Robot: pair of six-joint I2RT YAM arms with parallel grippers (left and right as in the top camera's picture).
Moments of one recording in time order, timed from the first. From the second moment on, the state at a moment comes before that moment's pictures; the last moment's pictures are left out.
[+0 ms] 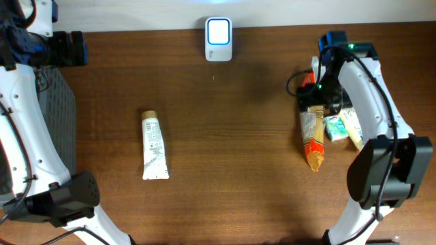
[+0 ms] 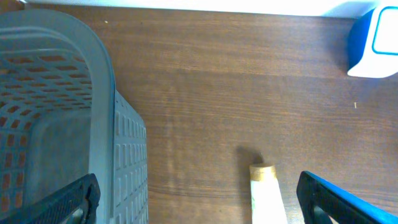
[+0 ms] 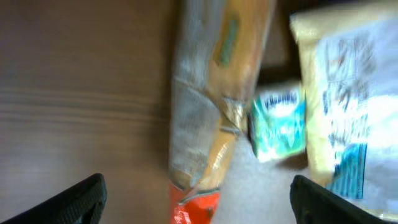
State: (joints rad) left arm 0.26 1.97 2.48 -1.45 0.10 0.17; right arm 0.02 1.97 1.79 -1.32 0.02 -0.03
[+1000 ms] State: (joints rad) left arm 0.26 1.97 2.48 -1.45 0.10 0.17; right arm 0.78 2.40 1.85 -0.53 -0.55 0.39
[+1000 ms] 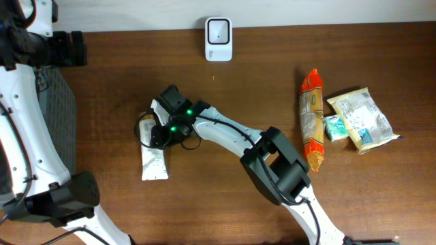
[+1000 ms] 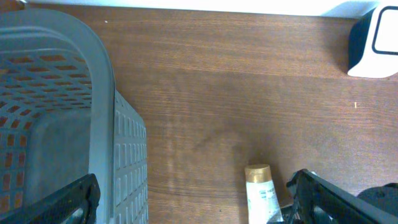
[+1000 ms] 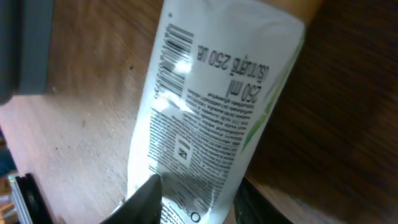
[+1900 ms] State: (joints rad) left arm 0.26 1.97 2.48 -1.45 0.10 0.17; right arm 0.90 2.33 1.85 -0.74 -0.35 0.20
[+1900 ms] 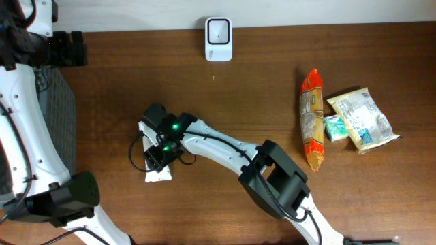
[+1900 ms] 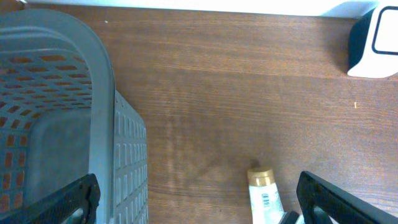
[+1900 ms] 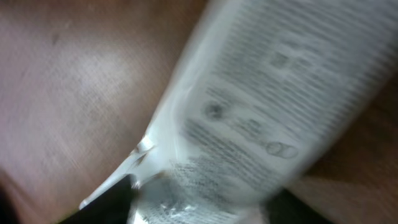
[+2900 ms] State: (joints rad) left arm 0.26 1.97 2.48 -1.45 0.10 0.17; right arm 0.74 2.21 1.85 -1.11 0.33 0.21
